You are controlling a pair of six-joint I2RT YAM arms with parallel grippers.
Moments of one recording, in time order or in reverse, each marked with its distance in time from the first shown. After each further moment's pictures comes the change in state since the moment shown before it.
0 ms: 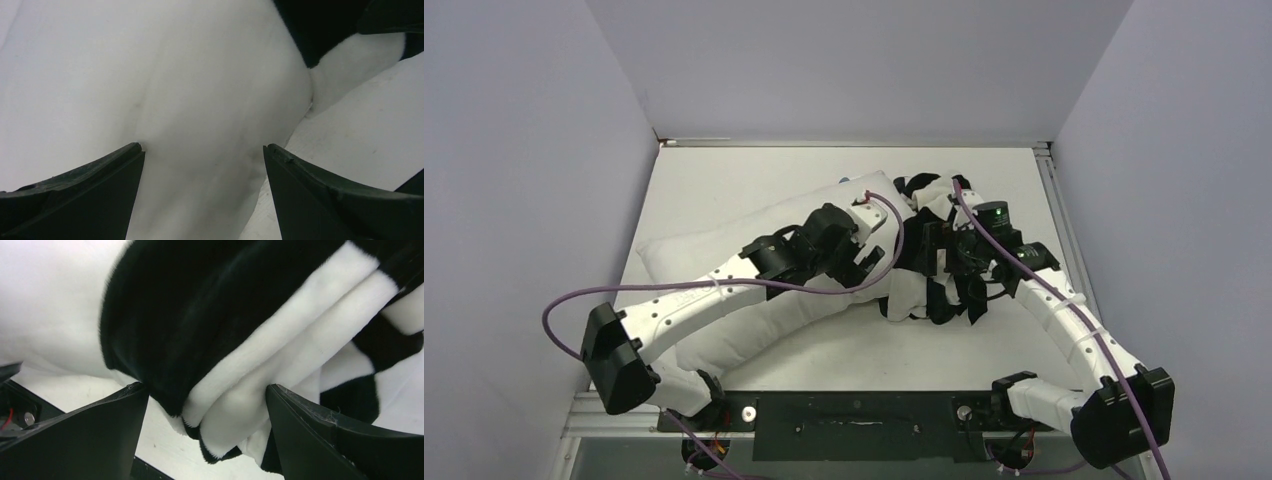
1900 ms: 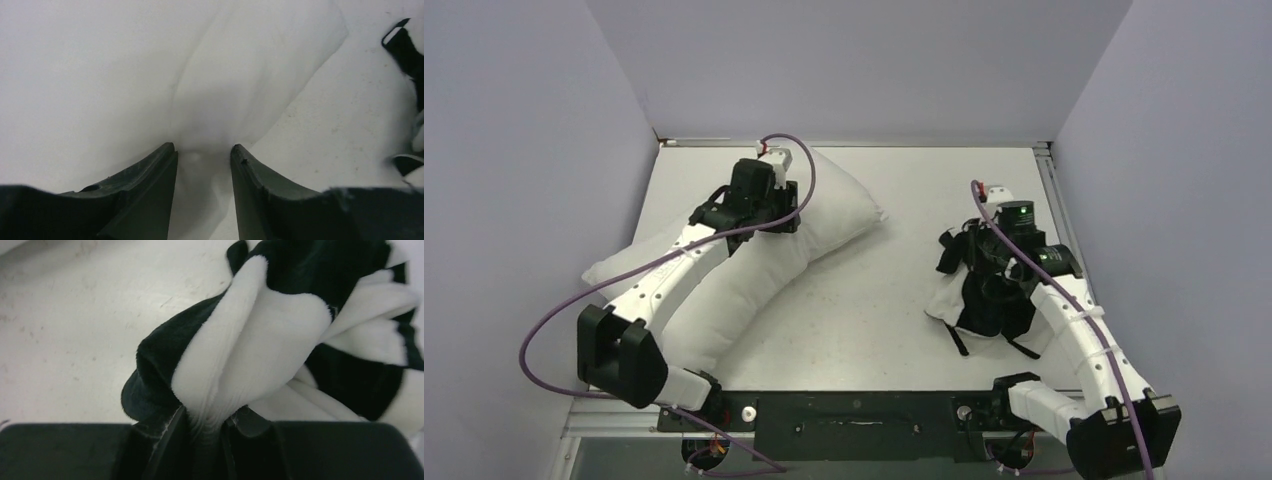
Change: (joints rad) left arm 0.509 0.077 -0.018 0.048 0.171 -0.232; right arm -0.140 -0.107 0.044 -0.115 0.206 -0.184
